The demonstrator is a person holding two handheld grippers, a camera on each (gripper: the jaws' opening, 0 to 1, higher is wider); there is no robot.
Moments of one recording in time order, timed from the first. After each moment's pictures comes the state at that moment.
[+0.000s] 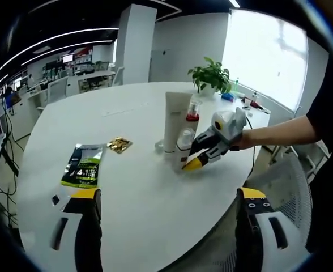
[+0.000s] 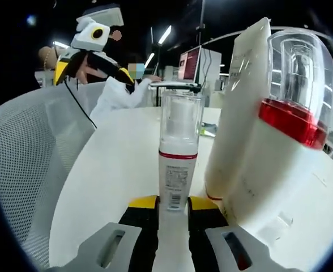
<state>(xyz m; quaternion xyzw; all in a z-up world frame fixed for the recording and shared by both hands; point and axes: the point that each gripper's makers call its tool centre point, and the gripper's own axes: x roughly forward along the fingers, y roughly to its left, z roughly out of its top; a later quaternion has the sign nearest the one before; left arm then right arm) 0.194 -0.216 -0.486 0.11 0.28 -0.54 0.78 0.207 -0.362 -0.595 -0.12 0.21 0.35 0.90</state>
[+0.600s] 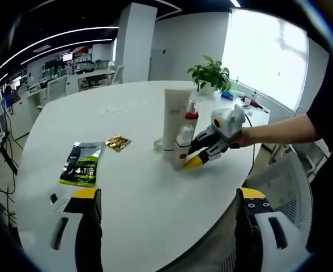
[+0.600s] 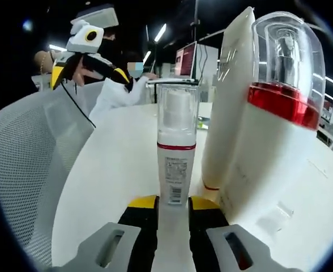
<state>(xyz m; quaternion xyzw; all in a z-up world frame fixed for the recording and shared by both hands) 0.191 -0.217 -0.489 0.11 0.29 -0.55 0.78 0.206 -0.368 -0.602 -0.10 0.24 0.35 0.90</state>
